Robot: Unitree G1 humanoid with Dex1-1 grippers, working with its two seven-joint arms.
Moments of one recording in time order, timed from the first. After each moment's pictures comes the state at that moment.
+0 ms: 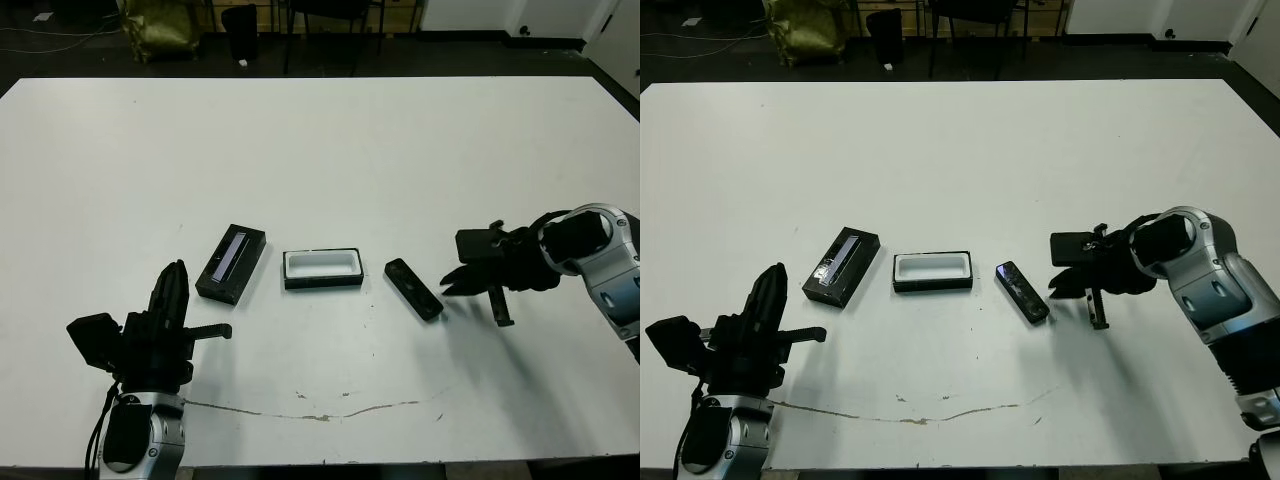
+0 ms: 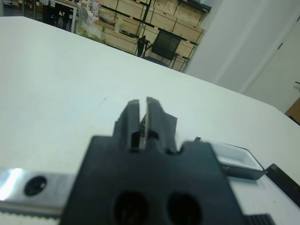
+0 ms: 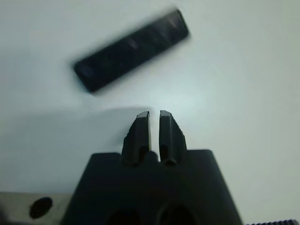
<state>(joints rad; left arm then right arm) 0.36 0.00 -0.01 -0.49 -0.28 0.06 -0.01 -0.52 -0.89 0.36 0.11 -0.27 0.17 1.19</state>
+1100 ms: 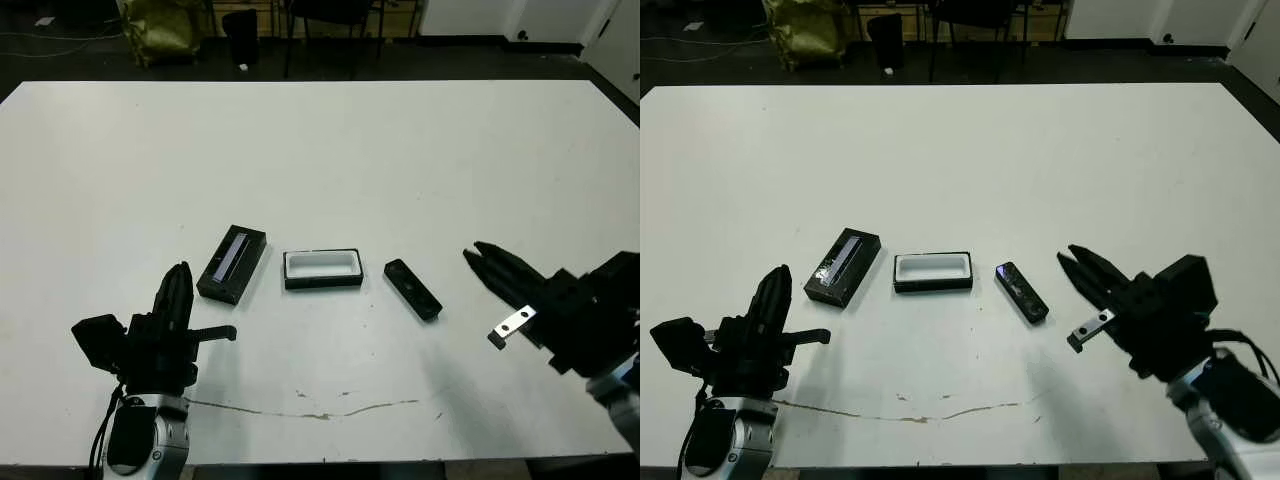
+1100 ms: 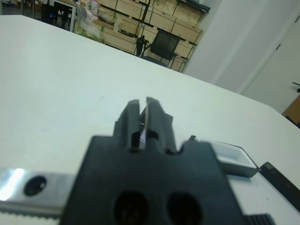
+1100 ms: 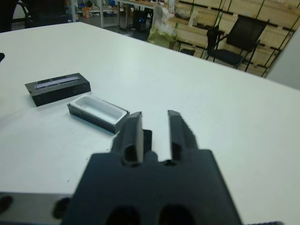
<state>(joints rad) 0.37 0.00 -0.03 -0.51 -0.27 0.08 0.01 0.22 -0.51 -0.21 -0.78 0.37 0.60 0.46</state>
